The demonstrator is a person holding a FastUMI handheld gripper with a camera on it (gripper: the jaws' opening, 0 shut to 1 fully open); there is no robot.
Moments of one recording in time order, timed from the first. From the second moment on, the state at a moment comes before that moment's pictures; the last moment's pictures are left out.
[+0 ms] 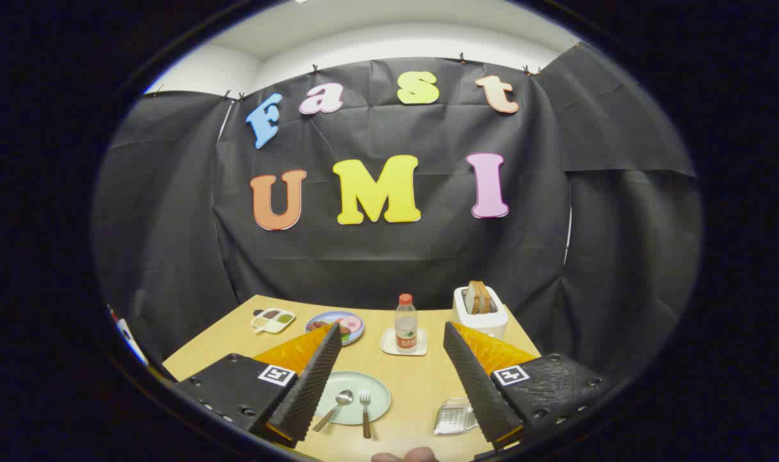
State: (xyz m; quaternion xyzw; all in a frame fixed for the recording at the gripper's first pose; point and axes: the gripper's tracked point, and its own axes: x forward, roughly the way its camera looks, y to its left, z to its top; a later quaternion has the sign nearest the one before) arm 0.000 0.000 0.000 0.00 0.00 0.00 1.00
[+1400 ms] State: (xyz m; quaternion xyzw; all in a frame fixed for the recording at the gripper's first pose) arm 0.044 0.032 -0.114 -0.04 0.21 0.04 0.98
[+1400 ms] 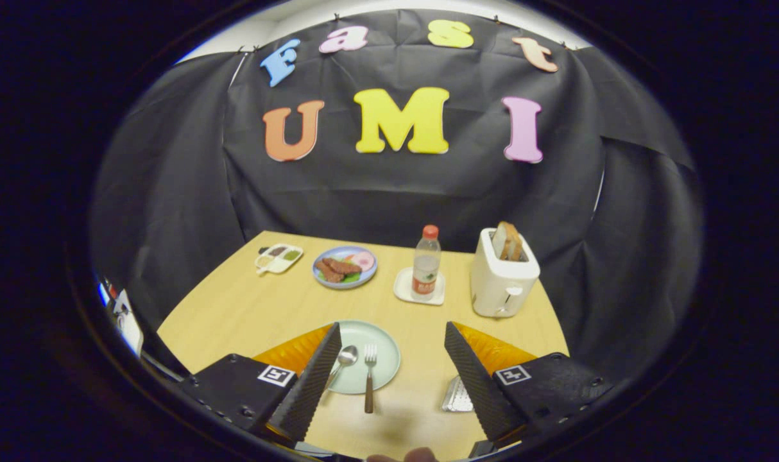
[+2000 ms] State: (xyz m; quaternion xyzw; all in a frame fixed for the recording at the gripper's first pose) arm 0.066 0.040 -0.281 -0.08 0.53 0.05 0.84
